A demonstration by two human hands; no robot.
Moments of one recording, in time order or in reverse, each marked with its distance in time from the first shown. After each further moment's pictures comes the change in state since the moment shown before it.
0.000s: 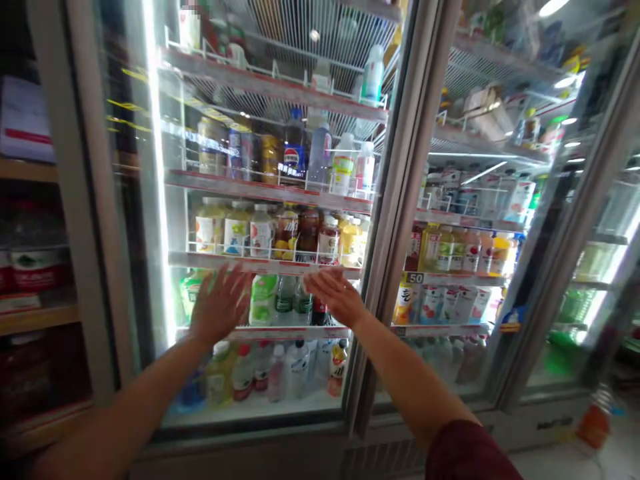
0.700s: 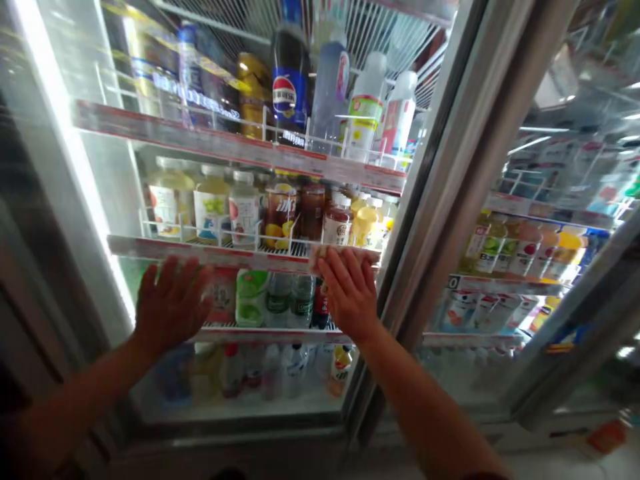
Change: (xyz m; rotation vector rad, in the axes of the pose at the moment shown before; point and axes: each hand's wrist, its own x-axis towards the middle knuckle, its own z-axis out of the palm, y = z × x) left_hand -0.015 -0.047 0.033 0.068 0.055 0.094; right_hand 0.021 0.006 0.015 -0.059 0.202 0.271
